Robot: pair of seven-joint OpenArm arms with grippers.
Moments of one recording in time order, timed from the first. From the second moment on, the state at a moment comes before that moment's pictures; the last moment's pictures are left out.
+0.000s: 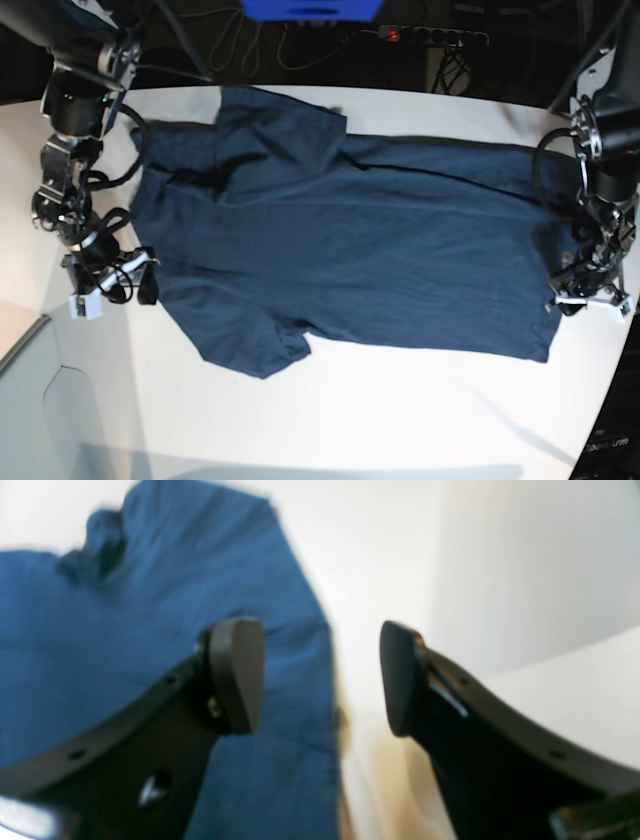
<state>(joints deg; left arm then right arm) -32.1 -24.3 -9.6 16.6 -29.1 -12.3 0.5 14.1 10.2 27.0 51.7 -0.7 37.5 -11.0</state>
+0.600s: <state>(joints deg) -29.3 -24.5 -10.2 21.3 -29.5 -12.4 2.8 16.6 10.6 27.1 46.3 -1.6 37.5 -12.2</state>
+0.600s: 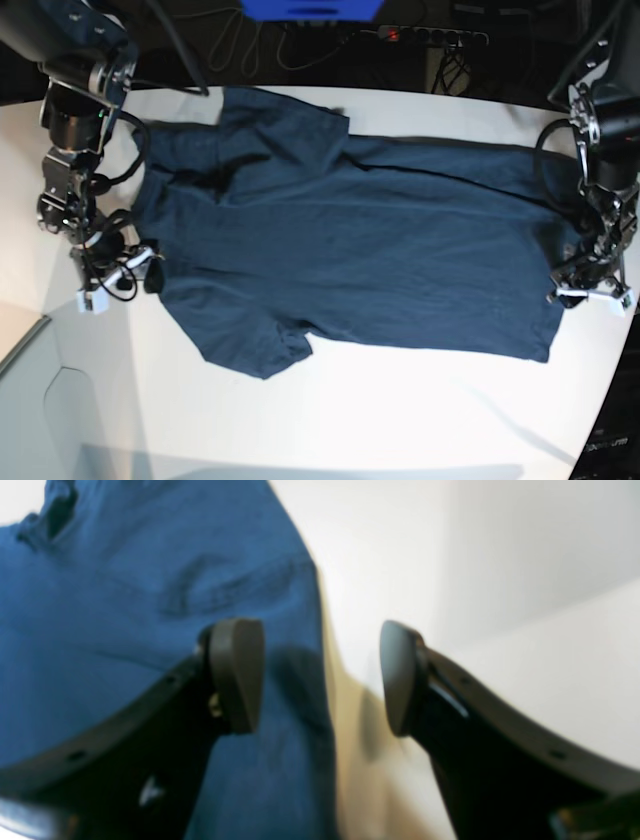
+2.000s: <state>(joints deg) 13.7 -9.4 -29.1 71.6 -30.6 -13.6 24.6 -9.5 8.3 23.0 69.3 -0.5 37.9 -10.4</state>
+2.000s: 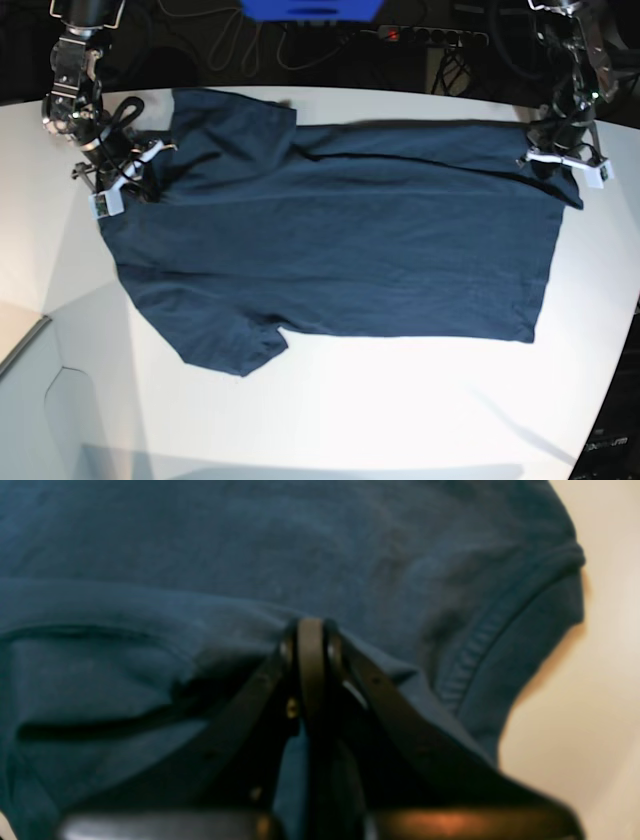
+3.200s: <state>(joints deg) 18.9 -5.7 -33.7 88.9 -29.5 -12.8 29.1 -30.1 -8.1 29.4 91.0 -1.0 37.5 -11.6</state>
